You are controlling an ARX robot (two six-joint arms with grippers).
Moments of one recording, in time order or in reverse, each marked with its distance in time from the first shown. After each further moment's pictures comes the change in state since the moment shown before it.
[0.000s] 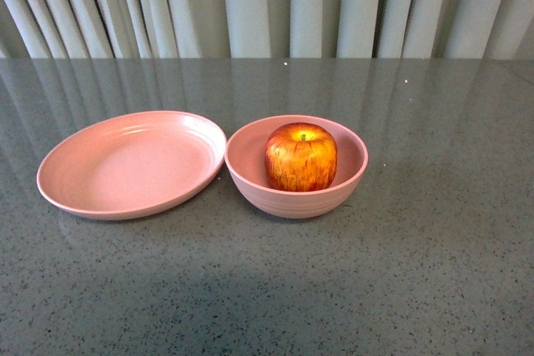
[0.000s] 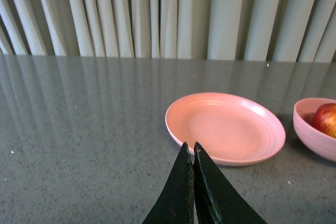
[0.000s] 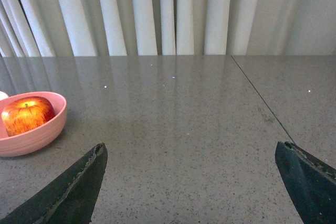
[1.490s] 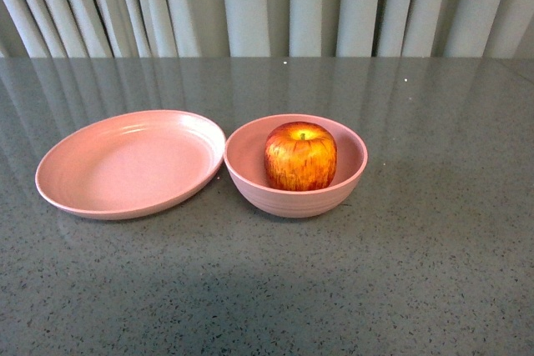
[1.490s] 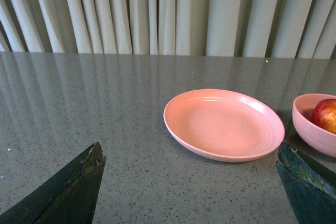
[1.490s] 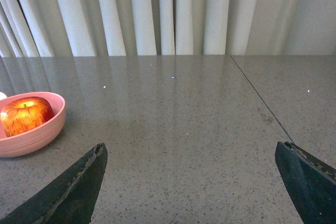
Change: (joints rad) left arm 0.000 0.000 -0.003 -0.006 0.003 0.003; right arm 0.000 0.000 0.000 -0.001 0.000 0.000
